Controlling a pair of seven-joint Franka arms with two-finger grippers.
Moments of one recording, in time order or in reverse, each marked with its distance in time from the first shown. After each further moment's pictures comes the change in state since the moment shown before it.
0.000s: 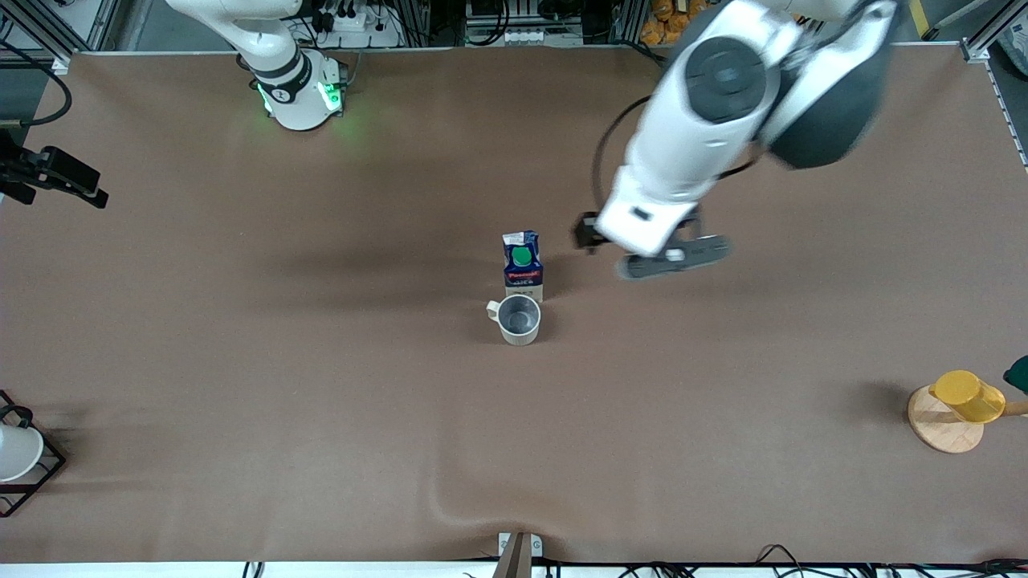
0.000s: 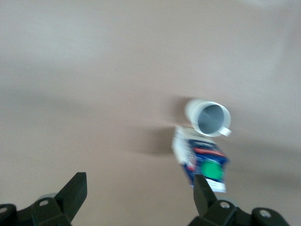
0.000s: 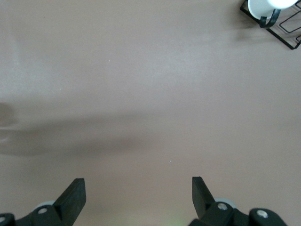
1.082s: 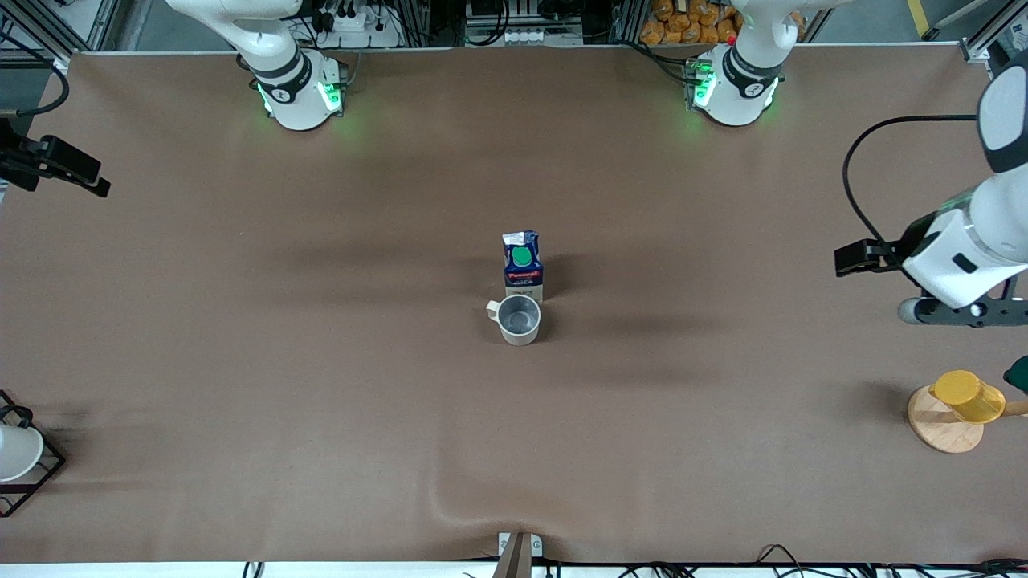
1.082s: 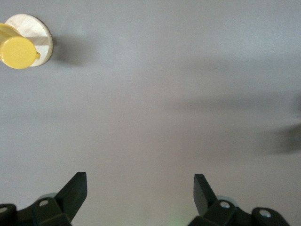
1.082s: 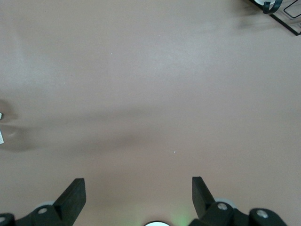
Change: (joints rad) left arm 0.456 -0.059 -0.001 -0.077 0.071 -0.086 0.763; right arm 0.001 0.000 0.000 0.024 0.021 -0.060 0.022
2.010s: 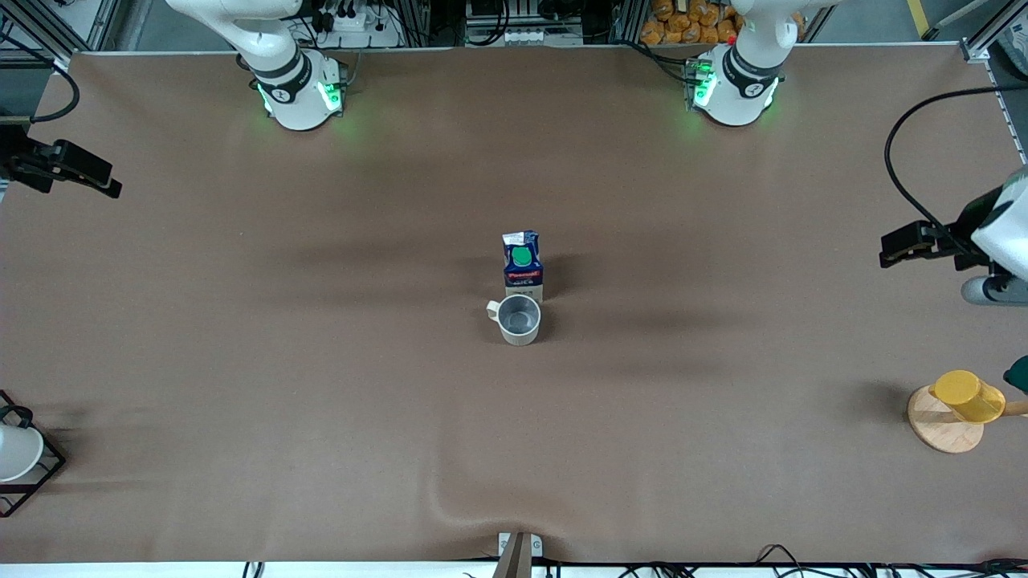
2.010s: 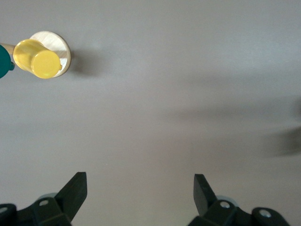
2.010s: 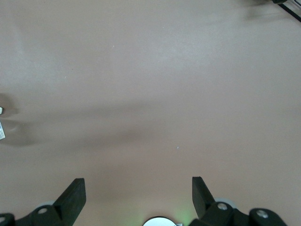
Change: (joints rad) left arm 0.089 -0.071 -0.050 -0.002 -0.001 0.005 0.067; right arm 0.000 0.000 0.000 -0.025 0.010 -0.002 0.000
